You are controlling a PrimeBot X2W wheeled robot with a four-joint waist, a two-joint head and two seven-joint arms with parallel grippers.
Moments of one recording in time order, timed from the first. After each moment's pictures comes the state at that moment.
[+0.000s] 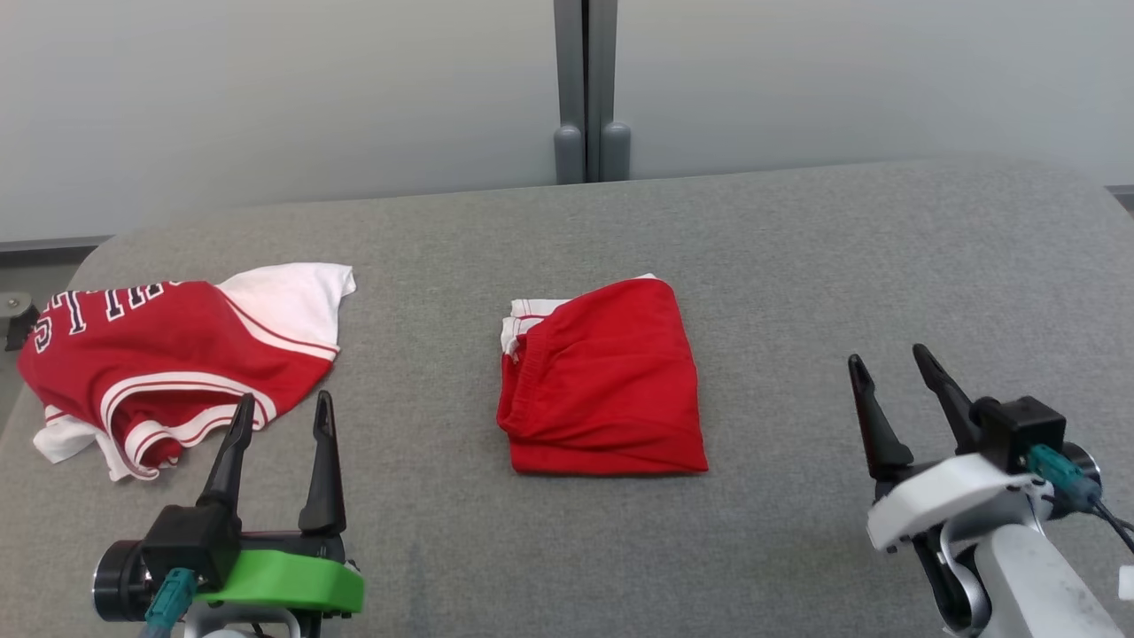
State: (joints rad) left arm -0.02 0.05 -0.01 0.12 -0.16 -0.11 -0.26; right arm -0.17 -0.20 0.12 0.34 0.27 0.13 -0.26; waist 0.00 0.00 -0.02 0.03
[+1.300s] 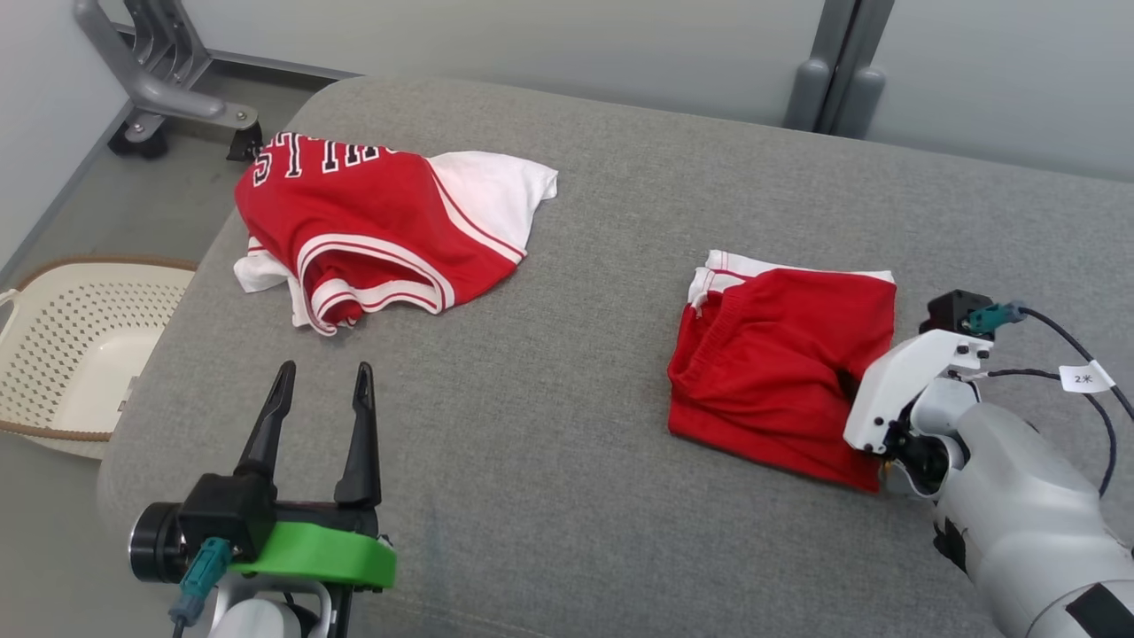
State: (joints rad) left arm -0.08 0.05 -0.09 0.13 -0.17 -0.10 -0.26; right arm -0.70 -0.19 0.33 1.14 0.75 0.13 0.20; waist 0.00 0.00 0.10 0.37
